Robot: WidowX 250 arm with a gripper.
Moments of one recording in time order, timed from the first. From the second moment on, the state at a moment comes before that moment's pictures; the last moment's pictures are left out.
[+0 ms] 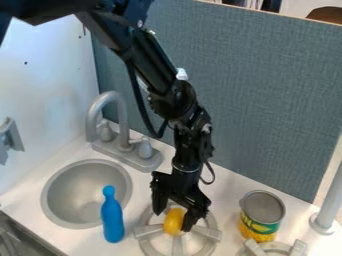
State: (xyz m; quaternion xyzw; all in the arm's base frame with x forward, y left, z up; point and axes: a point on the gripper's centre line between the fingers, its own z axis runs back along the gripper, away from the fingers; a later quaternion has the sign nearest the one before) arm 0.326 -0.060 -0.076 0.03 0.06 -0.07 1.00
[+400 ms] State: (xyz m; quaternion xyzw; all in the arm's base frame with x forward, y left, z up) arm 0.330 -0.061 -0.084 0.03 0.08 -0.07 0.99
